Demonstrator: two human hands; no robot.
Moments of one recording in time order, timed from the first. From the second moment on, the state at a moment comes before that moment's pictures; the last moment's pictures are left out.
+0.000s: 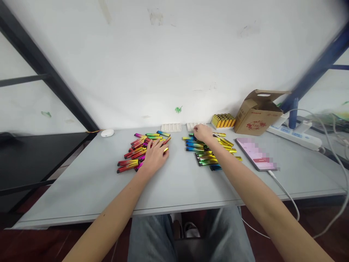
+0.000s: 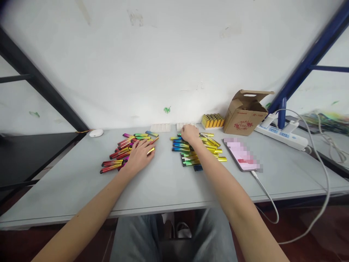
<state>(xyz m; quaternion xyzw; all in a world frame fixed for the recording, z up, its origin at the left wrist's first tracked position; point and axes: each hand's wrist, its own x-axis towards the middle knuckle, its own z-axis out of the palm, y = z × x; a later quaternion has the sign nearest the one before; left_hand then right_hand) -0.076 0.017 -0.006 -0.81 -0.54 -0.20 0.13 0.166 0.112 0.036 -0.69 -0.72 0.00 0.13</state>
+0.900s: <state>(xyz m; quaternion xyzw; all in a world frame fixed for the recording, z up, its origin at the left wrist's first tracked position) -0.122 0.029 0.001 -0.79 -0.55 -0.23 0.12 0.127 0.032 0.034 -0.40 -0.85 -0.11 0.32</state>
